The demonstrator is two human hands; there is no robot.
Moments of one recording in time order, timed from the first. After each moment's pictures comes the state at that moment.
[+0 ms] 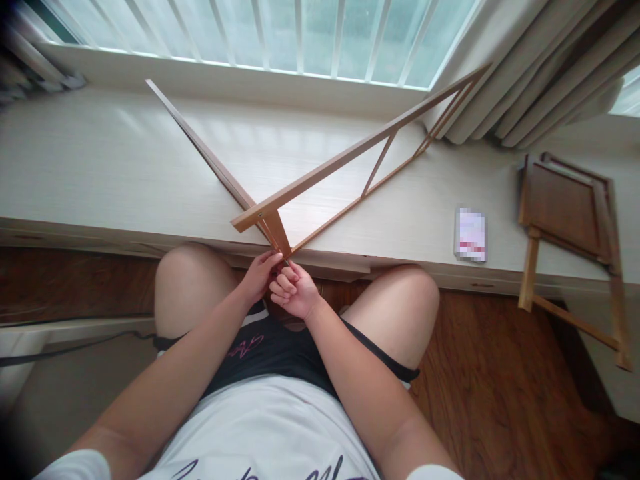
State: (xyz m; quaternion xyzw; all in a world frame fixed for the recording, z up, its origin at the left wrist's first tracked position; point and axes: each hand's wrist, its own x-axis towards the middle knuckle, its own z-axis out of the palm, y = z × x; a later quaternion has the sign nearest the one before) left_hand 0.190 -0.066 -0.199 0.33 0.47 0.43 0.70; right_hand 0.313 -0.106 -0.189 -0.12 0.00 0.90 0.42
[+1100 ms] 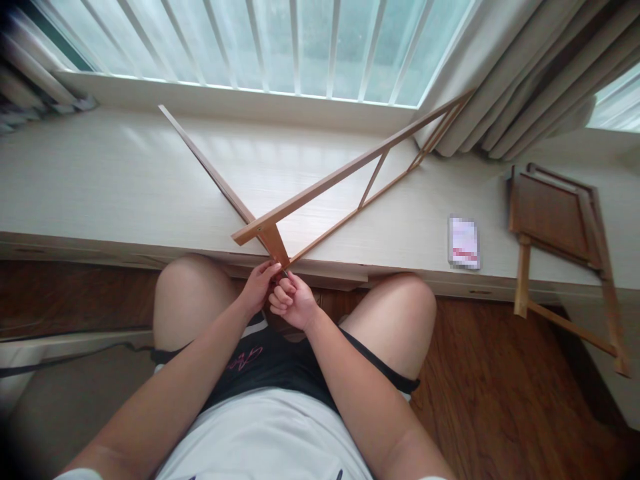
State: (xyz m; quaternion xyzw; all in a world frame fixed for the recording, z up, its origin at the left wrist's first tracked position) left_hand 0.191 -0.068 -0.195 0.36 0.49 0.44 0.67; right_hand 0.312 -0.105 -0.193 -0.16 -0.04 0.90 0.41
